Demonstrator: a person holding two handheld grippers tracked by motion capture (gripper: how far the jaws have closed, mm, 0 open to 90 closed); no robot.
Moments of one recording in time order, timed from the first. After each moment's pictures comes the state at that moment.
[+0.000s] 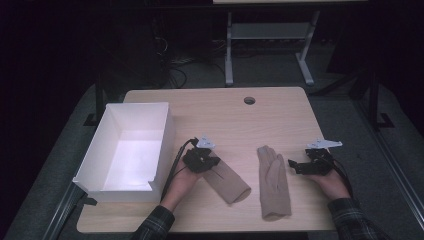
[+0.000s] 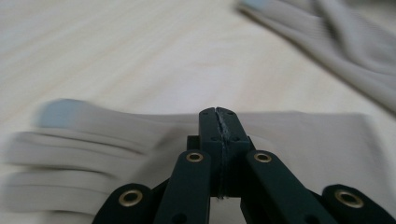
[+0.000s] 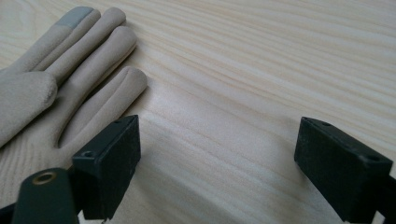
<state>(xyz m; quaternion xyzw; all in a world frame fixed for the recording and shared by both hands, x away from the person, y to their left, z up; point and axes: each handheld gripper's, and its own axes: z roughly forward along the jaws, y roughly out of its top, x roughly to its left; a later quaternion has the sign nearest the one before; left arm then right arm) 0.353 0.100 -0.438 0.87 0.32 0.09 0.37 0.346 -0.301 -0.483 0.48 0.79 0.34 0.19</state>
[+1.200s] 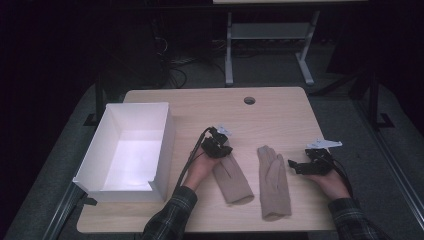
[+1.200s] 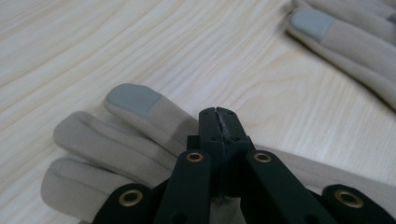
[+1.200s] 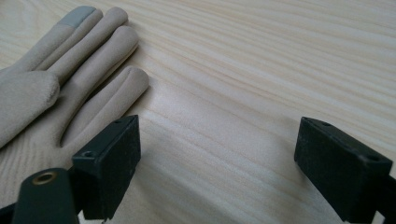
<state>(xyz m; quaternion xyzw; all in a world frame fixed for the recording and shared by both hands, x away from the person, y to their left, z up) 0.406 0.046 -0.460 0.88 0.33 0.08 0.34 0.346 -0.301 -0.483 0.47 0.79 0.34 0.19</state>
